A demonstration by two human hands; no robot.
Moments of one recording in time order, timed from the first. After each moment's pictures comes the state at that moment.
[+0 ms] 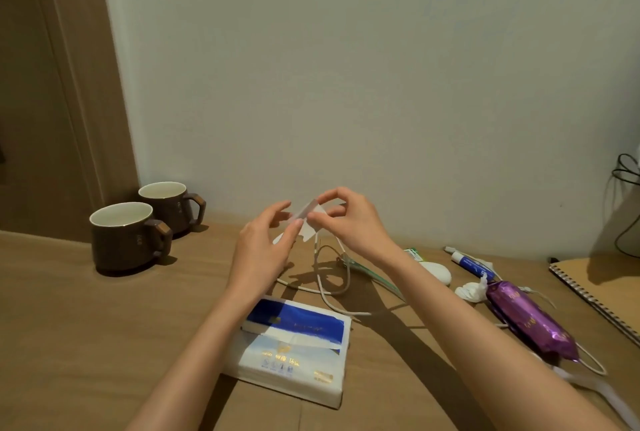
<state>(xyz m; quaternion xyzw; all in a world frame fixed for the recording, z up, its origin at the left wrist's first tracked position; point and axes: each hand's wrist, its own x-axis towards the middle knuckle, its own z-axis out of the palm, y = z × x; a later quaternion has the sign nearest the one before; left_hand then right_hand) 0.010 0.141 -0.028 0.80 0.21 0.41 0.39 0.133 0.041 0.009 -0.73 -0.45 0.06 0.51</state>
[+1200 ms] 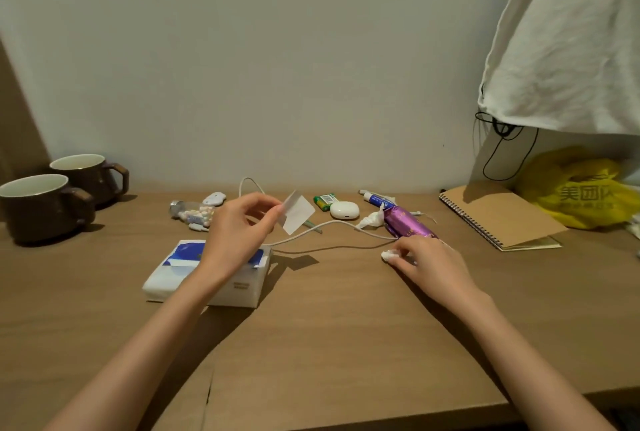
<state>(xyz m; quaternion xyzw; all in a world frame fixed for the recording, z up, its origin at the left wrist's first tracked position) -0.009 0.034 -0.027 0.84 0.10 0.37 0.39 0.141 -0.225 -0.063 -0.93 -0.32 -0.12 0.13</state>
